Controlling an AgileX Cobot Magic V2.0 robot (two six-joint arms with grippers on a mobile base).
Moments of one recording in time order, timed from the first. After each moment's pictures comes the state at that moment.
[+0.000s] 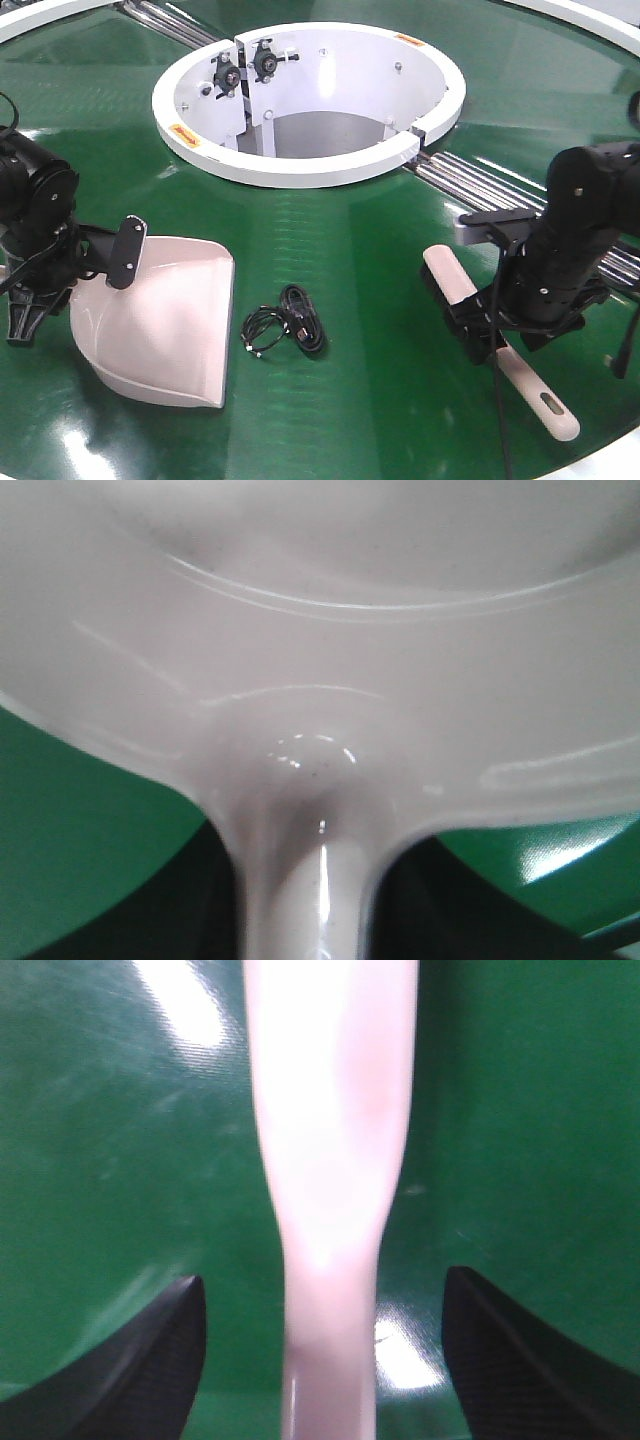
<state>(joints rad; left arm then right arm) -0.21 1.77 -1.23 0.40 1.01 1.09 0.22 1.70 -1.15 0.06 1.09 -0.06</state>
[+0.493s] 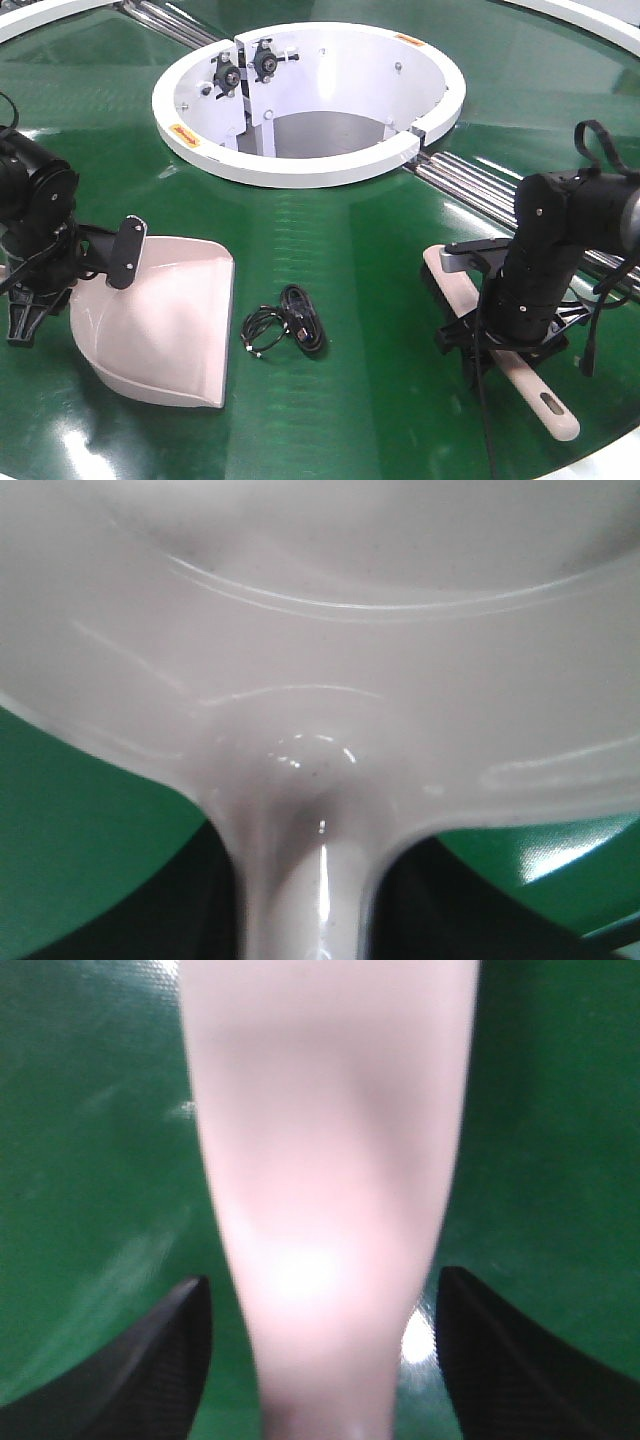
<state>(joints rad) -0.21 1.77 -1.23 0.40 1.01 1.09 0.23 1.82 -1.15 0.06 1.09 -0.06</state>
